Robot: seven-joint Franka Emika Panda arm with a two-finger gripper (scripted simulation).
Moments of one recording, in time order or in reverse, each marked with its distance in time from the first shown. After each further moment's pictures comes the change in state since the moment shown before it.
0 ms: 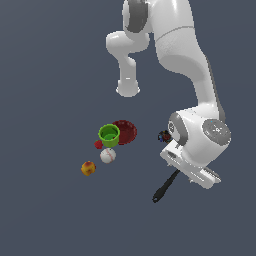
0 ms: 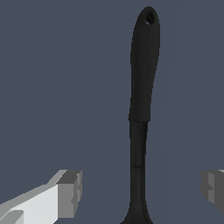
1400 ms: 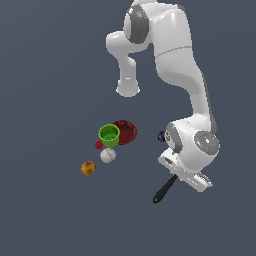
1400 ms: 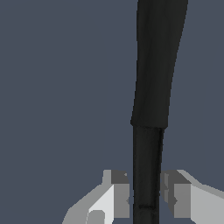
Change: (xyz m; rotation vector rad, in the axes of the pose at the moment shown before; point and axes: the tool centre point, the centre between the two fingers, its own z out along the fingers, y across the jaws) arm 0.000 0.000 0.050 0.000 0.000 0.004
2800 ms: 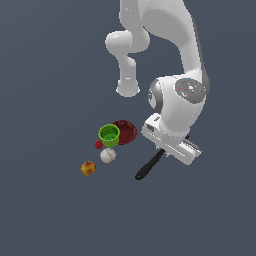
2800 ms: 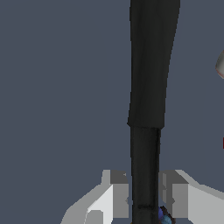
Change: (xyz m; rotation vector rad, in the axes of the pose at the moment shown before) arm 0.013 0.095 -0.132 -0.001 -0.001 0.000
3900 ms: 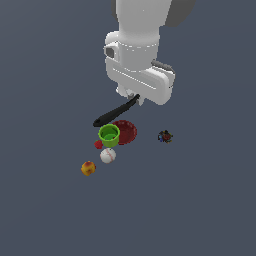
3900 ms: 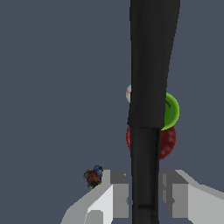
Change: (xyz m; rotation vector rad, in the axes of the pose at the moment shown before) arm 0.023 0.135 -0.197 0.003 -0.001 0.001
